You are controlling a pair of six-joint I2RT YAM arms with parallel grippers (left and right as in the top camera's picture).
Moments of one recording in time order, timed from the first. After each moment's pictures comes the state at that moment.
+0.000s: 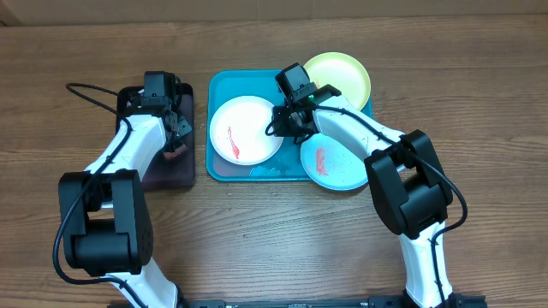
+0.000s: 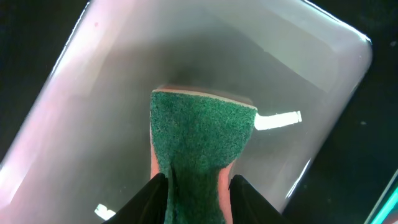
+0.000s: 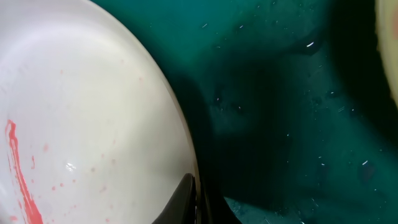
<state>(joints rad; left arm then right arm) 0.01 1.89 1.22 -0.52 -0.24 -0.55 0.52 2.23 1.65 -0.62 -0.13 0.45</state>
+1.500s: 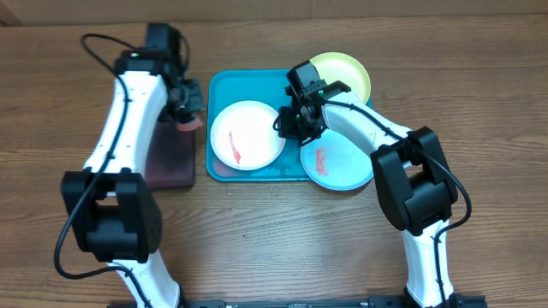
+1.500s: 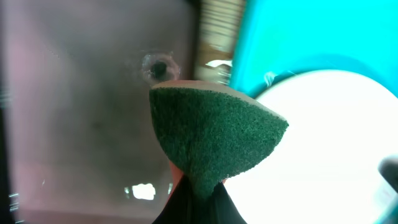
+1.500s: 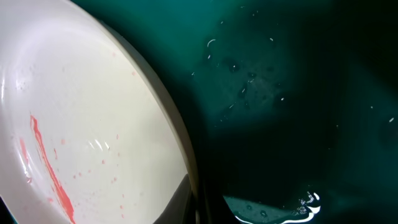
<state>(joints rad) -0.06 1.96 1.71 -1.08 -0.01 -0.27 0.47 2.23 1.65 -0.67 -0.31 0.51</state>
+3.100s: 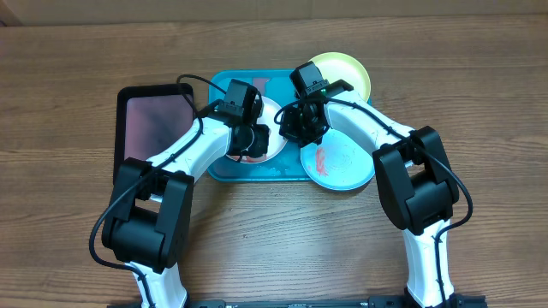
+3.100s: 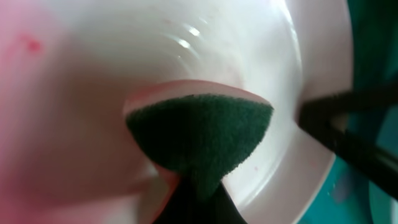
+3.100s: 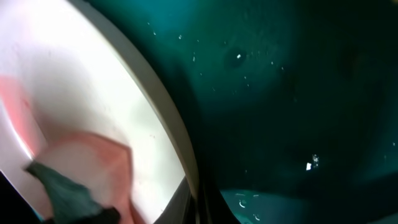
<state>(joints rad) -0.34 1.95 1.25 -0.53 0.16 -0.32 0.46 2.23 1.65 -0.73 -0.34 0.71</state>
